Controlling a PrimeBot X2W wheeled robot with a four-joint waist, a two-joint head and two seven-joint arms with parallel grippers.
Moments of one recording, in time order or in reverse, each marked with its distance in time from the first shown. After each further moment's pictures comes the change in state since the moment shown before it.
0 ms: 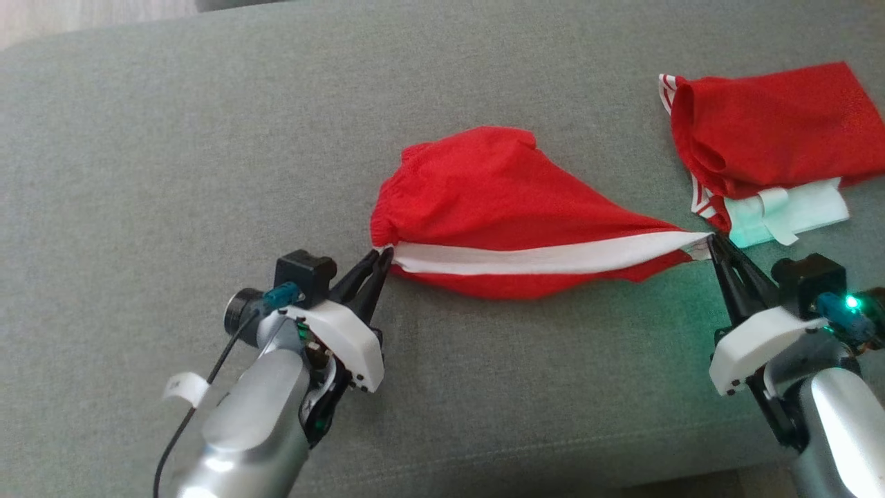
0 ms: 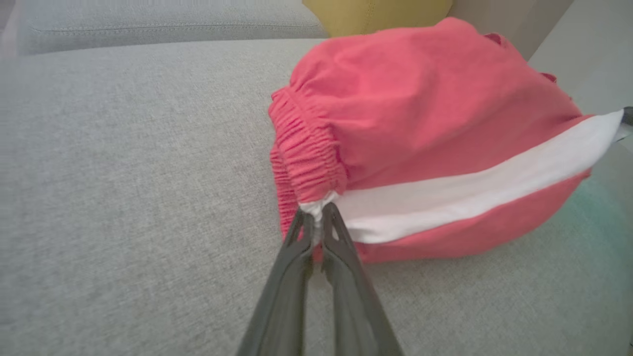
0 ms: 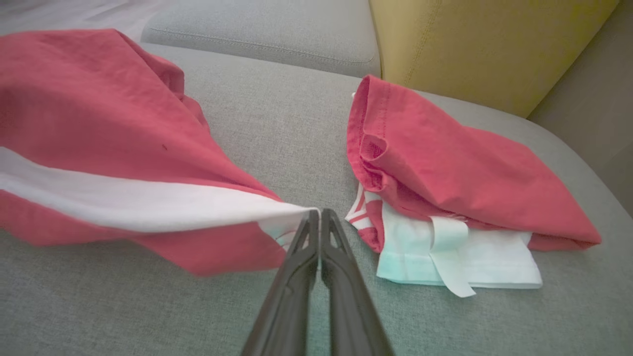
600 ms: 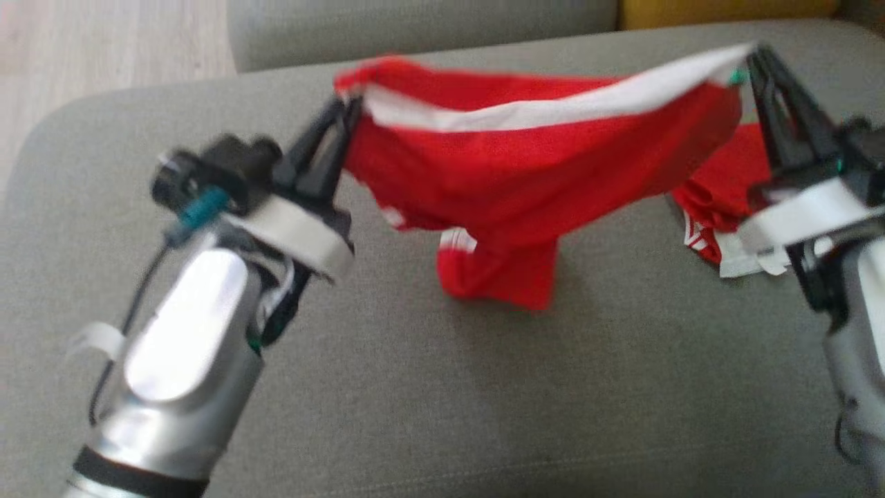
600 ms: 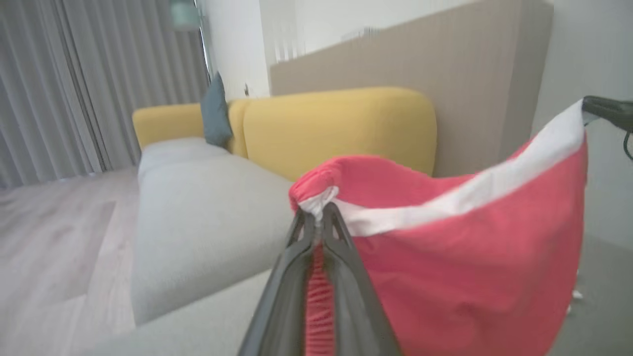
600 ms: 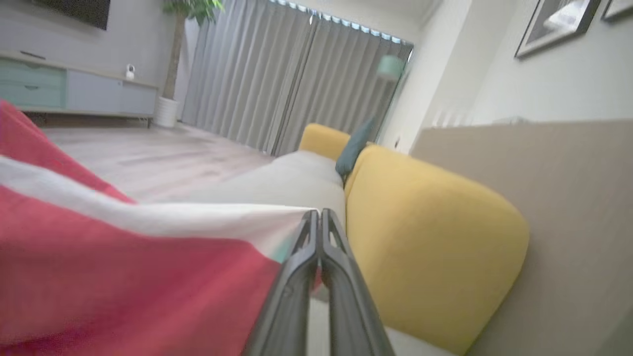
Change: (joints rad) left arm -0.093 0.132 0.069 -0.440 0.040 0.072 0.050; right arm -0.278 -0.075 0.044 -0.123 -0.026 0.000 -0.107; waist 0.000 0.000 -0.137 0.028
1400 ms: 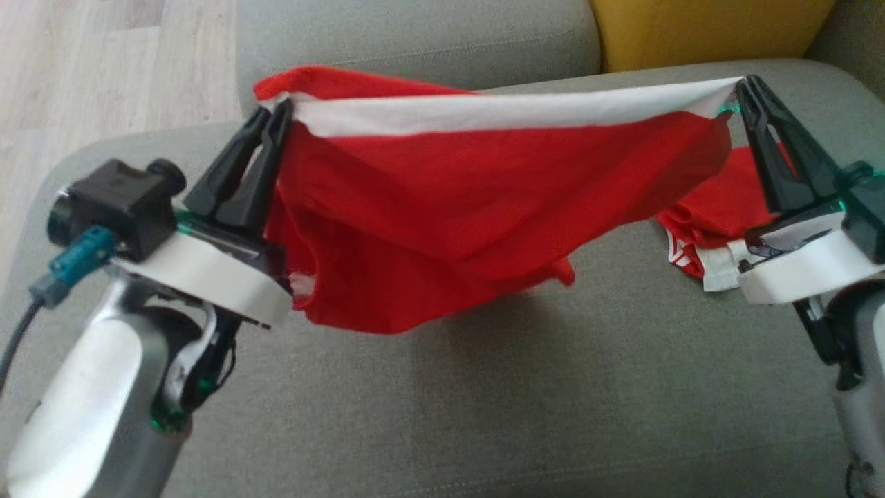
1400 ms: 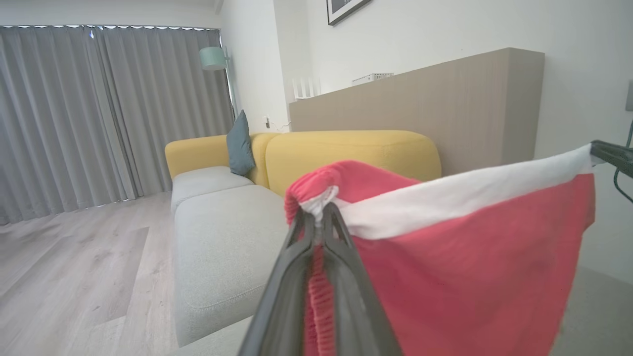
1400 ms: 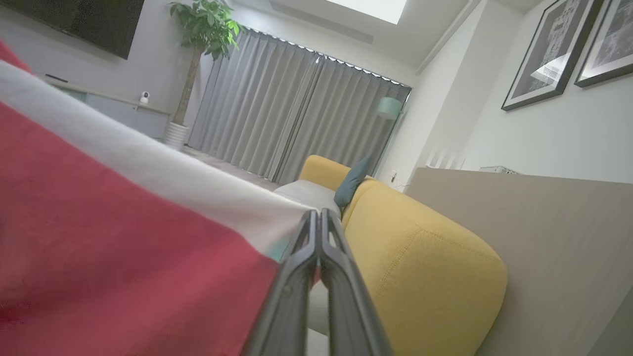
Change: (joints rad) left arm 0.219 0.168 0.113 -0.523 -0.086 0.140 0.274; right arm 0.149 -0.019 -0.003 -0.264 0.002 0.000 0.102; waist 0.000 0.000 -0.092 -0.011
